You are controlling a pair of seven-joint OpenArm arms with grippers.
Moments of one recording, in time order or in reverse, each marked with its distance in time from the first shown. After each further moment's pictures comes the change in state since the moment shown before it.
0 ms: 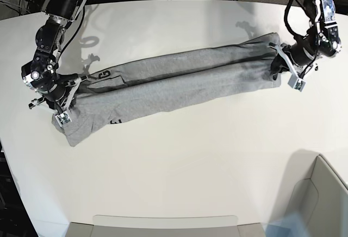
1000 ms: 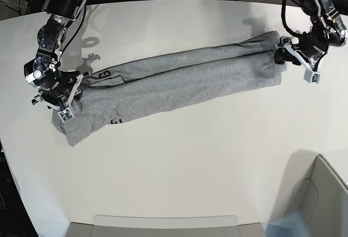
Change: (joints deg) left arm -3.0 11.2 -18.3 1.8 0.2 -0.3 16.1; right arm -0.4 -0.1 -0.1 -2.5 -0.3 0.0 0.2
